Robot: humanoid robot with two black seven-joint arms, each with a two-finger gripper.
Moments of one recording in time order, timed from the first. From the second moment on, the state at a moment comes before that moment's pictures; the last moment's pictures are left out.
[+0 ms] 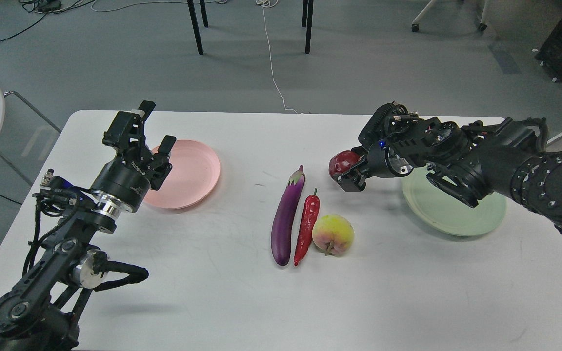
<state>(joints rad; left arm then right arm) -0.14 0.21 -1.29 -1.37 0.93 -0.15 -0.26 1.30 -0.09 -0.74 0.47 -1.33 0.01 0.49</state>
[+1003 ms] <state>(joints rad) -0.13 0.20 -1.28 -1.37 0.93 -0.15 -0.26 1.33 -0.58 -0.71 0.77 -1.41 -0.07 0.49</state>
